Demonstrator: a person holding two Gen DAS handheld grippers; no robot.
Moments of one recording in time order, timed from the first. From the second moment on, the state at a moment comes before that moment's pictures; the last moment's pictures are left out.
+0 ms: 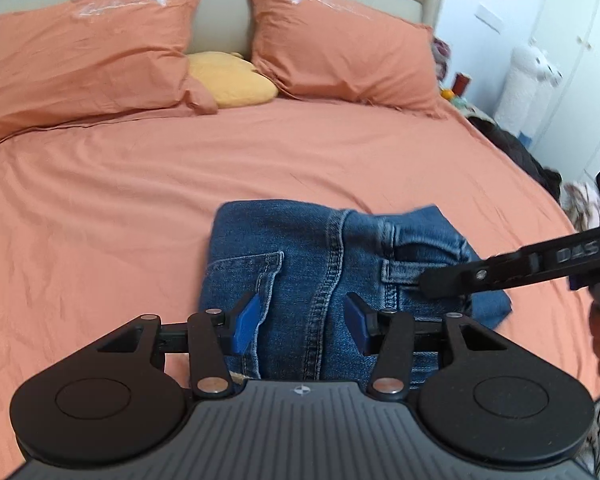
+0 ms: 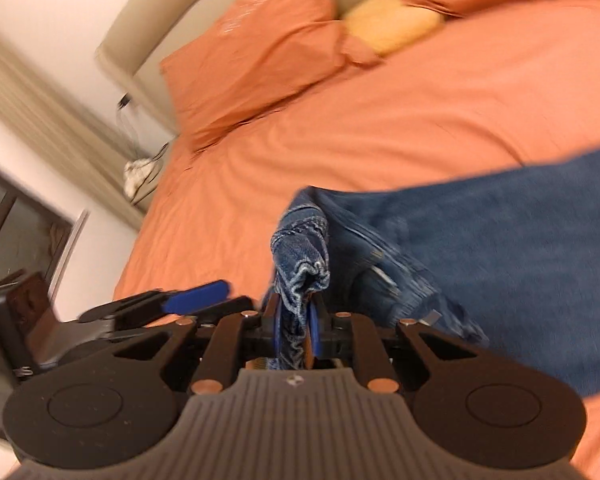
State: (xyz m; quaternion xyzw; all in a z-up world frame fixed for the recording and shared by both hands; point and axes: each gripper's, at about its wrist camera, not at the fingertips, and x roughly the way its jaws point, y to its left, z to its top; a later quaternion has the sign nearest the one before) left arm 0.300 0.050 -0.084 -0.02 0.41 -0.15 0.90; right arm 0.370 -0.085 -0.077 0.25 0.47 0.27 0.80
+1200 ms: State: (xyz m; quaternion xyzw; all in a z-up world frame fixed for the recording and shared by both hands) left arm 0.299 0.049 -0.155 -0.10 0.43 -0.09 0.89; right arm 0.388 -0.091 -0.157 0.26 0.49 0.21 0.81
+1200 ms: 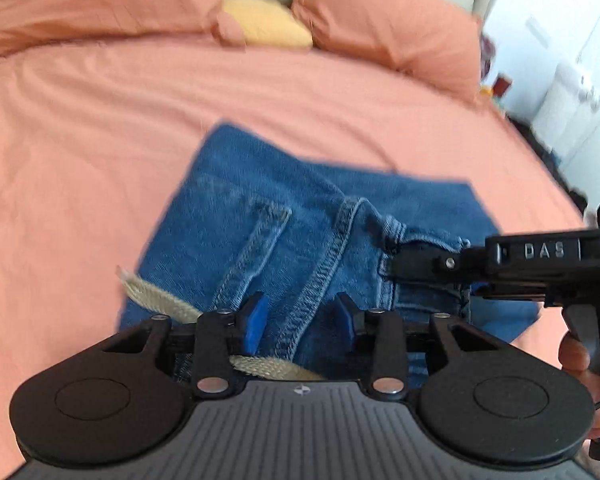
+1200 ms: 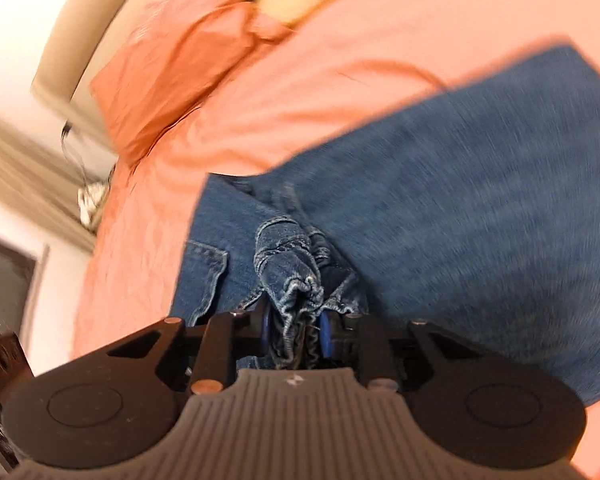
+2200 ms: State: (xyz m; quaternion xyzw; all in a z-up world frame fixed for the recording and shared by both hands) left arm 0.320 0.076 -0.109 -0.11 0.39 -0.07 0.91; right arm 0.454 -0.156 0.018 0.05 0.50 0.18 0.85
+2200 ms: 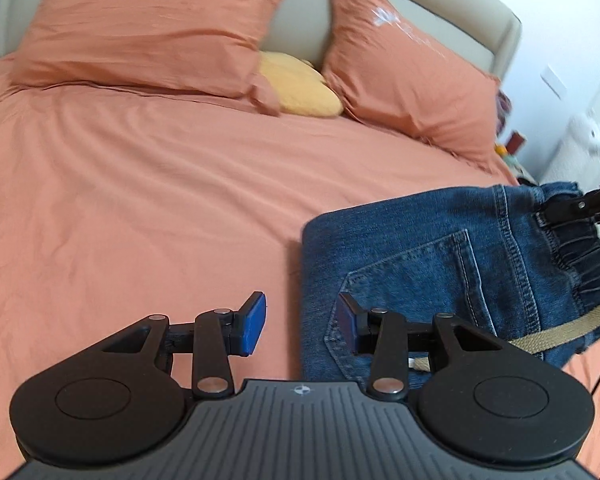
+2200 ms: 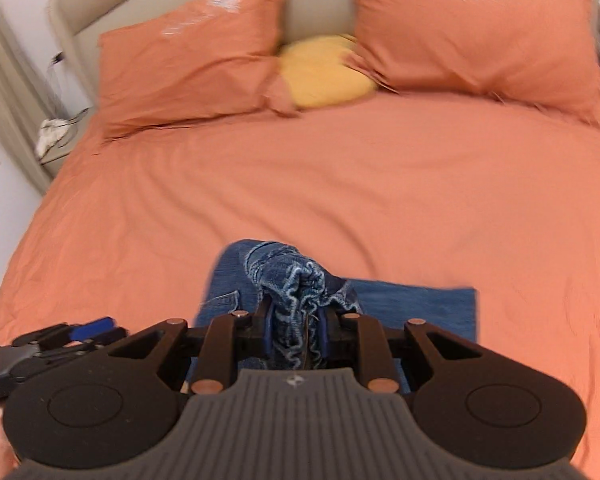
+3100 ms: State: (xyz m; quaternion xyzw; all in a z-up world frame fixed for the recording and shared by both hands) left arm 0.450 -0.011 -0.202 -0.01 0.47 -0.06 0.88; right arm 0.521 -0.280 -0.160 0.13 0.54 0.11 0.82
